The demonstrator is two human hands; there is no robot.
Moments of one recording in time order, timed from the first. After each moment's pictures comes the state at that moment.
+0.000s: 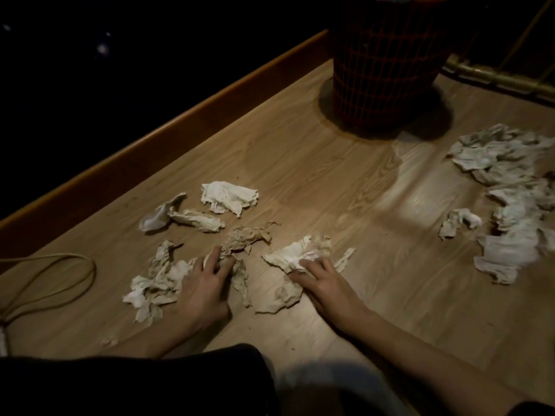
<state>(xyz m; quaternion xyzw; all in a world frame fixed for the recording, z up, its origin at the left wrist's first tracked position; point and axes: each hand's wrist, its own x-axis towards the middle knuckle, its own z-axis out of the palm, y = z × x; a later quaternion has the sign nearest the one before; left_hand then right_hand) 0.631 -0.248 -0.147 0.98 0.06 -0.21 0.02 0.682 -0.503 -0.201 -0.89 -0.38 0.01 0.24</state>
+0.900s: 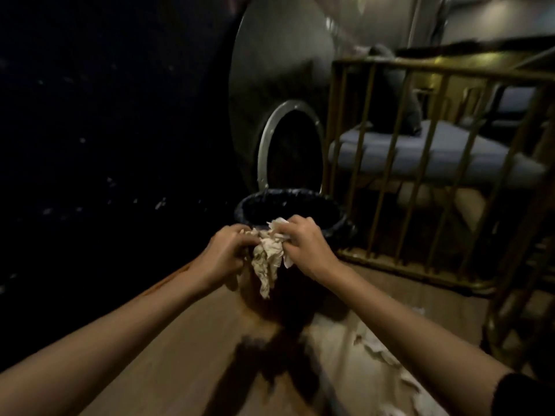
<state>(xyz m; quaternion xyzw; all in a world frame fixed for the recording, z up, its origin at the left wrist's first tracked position) 0.946 -0.374 0.116 0.93 -0.26 0.20 0.17 0.963 -0.564 0.104 -0.90 -0.23 -0.24 0.27</state>
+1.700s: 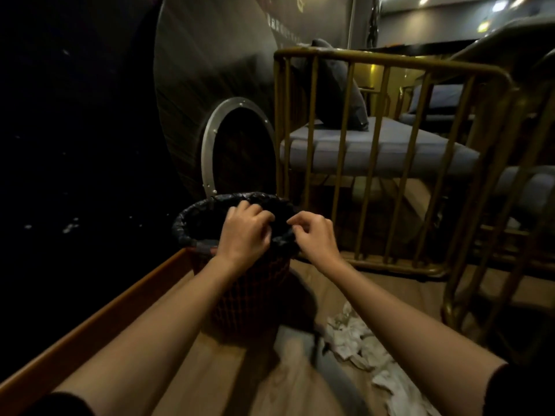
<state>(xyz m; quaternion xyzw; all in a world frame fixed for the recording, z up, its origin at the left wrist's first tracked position) 1.051 -0.503 0.102 0.87 -0.31 0.37 0.13 1.026 -0.662 0.085 -0.86 -0.02 -0.29 0.43</state>
